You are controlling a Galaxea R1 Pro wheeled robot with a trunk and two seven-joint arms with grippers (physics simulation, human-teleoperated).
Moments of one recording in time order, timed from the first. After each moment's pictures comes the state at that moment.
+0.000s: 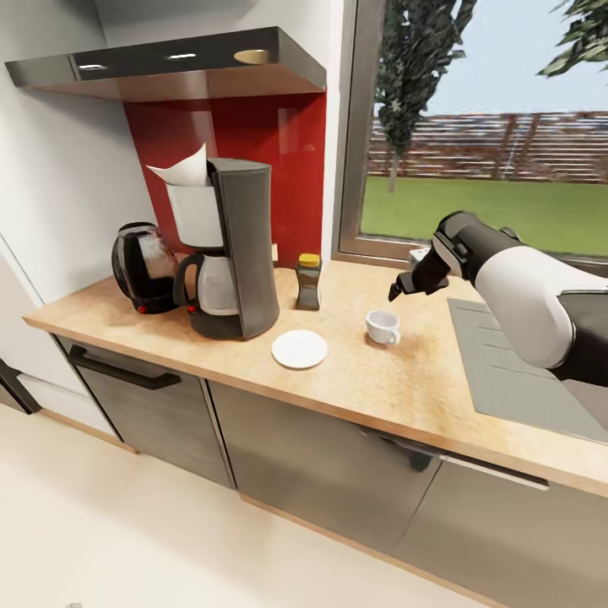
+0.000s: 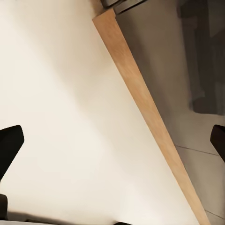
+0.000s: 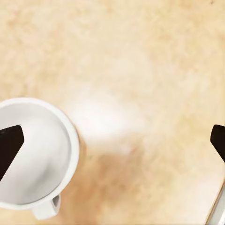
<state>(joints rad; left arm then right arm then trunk) -0.30 0.39 0.22 -0.03 0.58 0.12 -0.91 -1.76 -0.05 0.02 -0.08 0.45 1.00 0.46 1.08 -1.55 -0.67</state>
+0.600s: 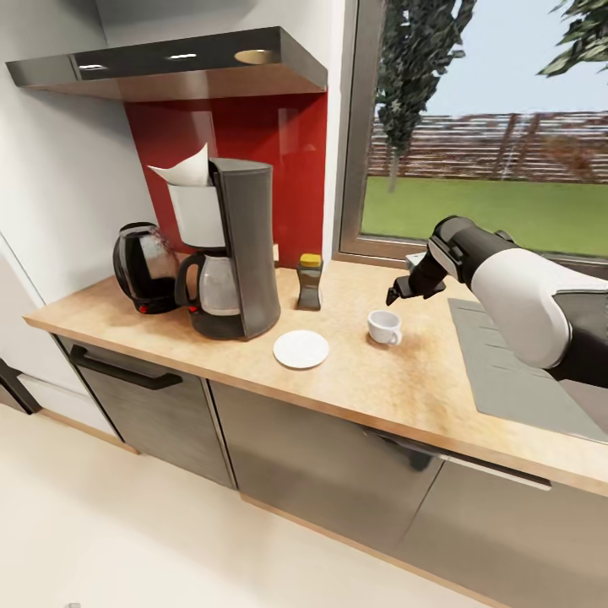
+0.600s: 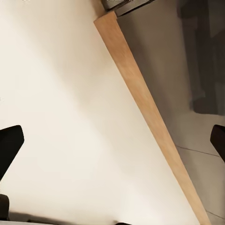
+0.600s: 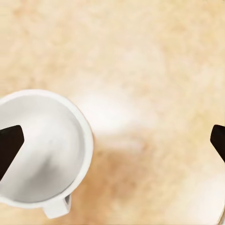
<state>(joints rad) -0.30 0.39 0.22 -0.03 0.58 0.12 -0.91 -1.76 -0.04 0.02 -0.05 0.45 1.00 0.45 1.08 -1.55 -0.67</state>
